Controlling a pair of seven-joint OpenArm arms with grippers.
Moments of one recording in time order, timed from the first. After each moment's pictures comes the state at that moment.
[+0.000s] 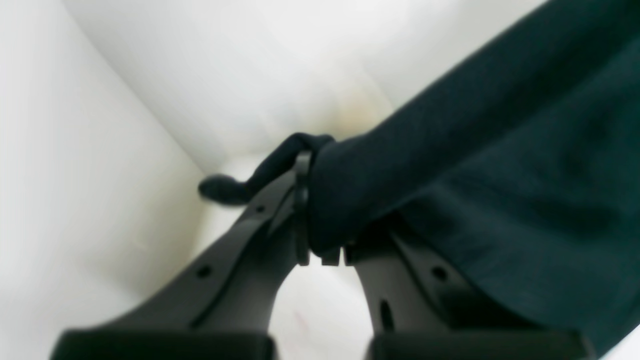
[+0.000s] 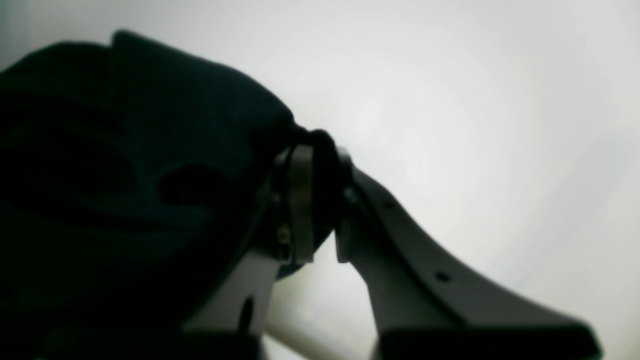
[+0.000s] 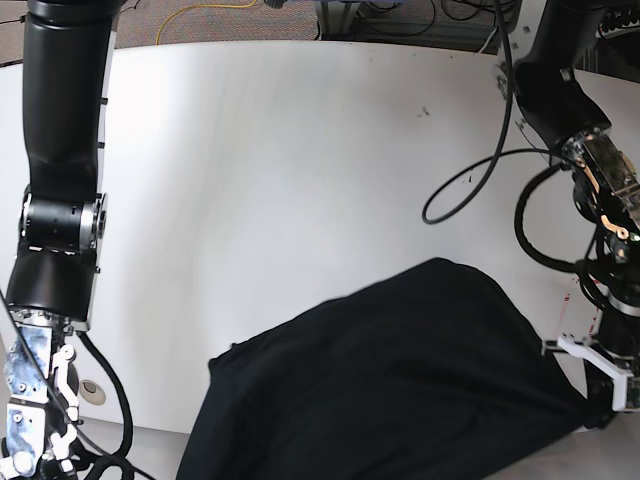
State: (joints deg) left arm -27.3 -13.1 -22.3 109.5 -6.3 -27.2 49.9; right arm 65.9 21.0 -9.2 75.2 7.2 24.9 -33.1
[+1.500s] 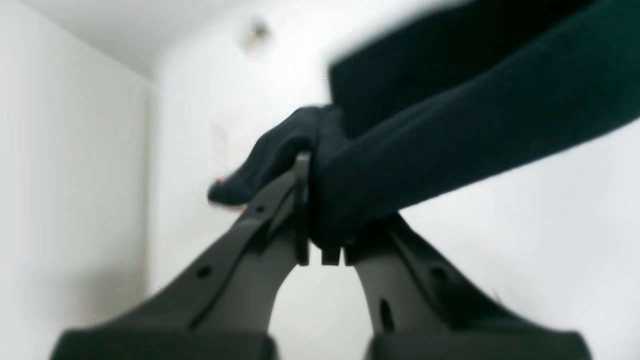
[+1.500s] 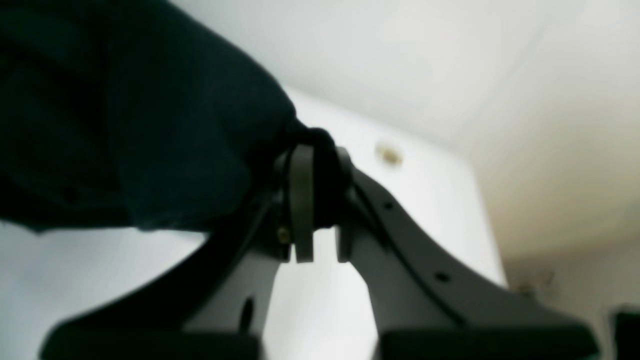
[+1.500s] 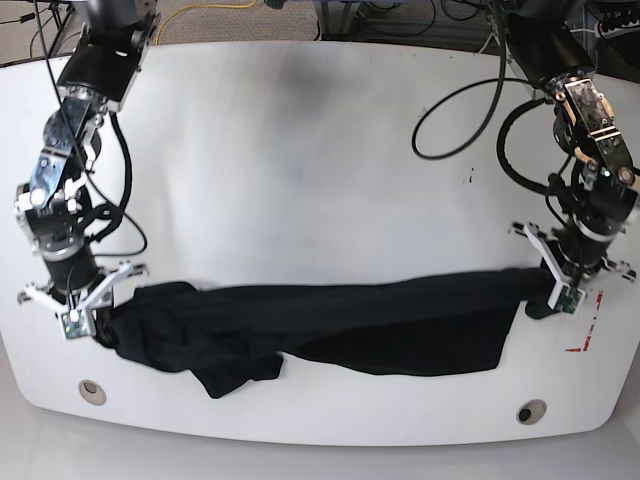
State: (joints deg) left arm -5.8 -12.1 -22.6 113.8 -7.4 -39.4 61.6; right arm 8.1 18.1 20.8 107.3 7.8 27.2 -44.5
